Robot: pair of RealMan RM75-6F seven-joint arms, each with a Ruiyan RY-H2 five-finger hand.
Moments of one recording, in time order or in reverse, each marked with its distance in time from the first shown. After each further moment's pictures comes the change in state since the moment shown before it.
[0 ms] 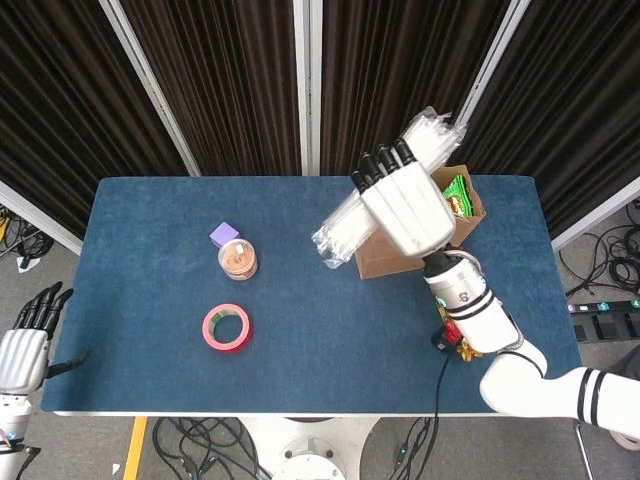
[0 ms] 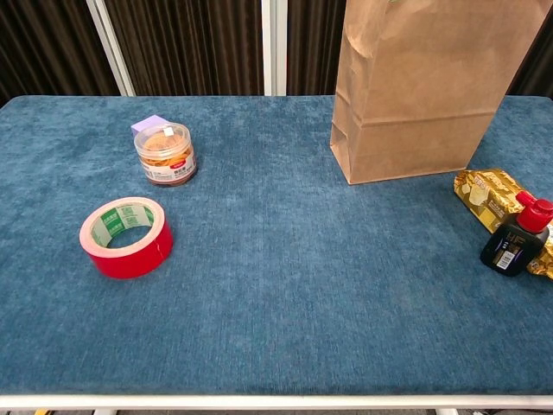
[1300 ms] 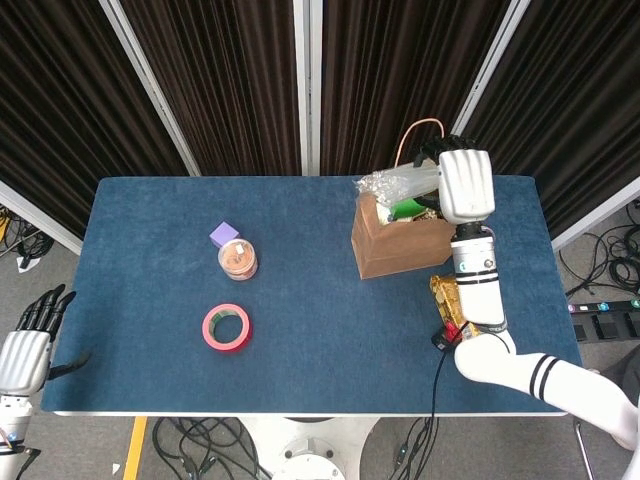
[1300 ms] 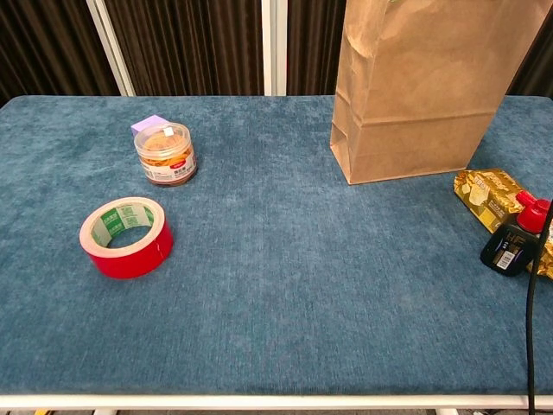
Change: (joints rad) left arm 0.000 -0.005 0.009 0.015 0.004 -0.011 0.003; right arm -0.051 -0.281 0.035 0.368 0.240 0.071 0.531
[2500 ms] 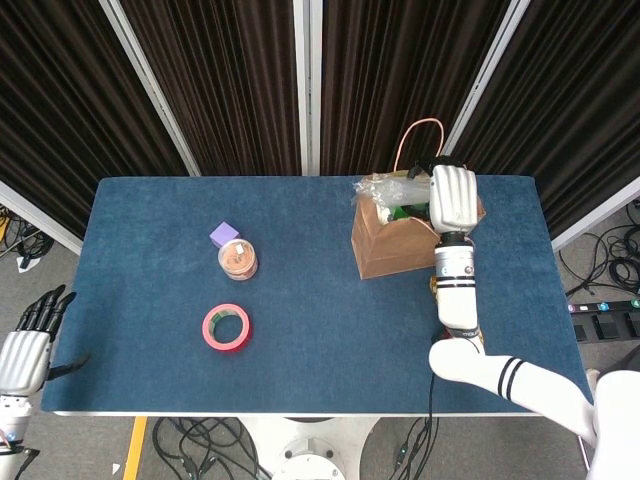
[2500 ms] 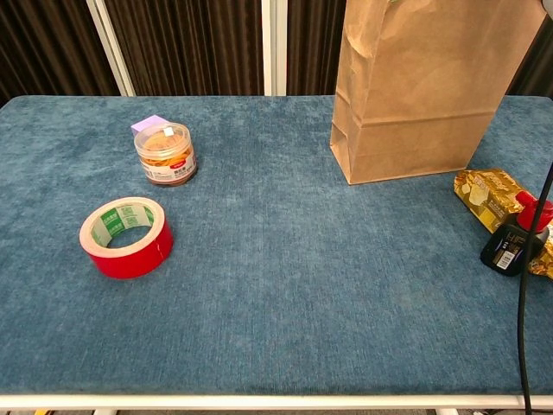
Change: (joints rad) left arm -0.001 0.002 0.004 0.008 0.002 -0.006 -0.005; right arm 0.016 -0.179 0.038 0.110 0.109 0.006 0.049
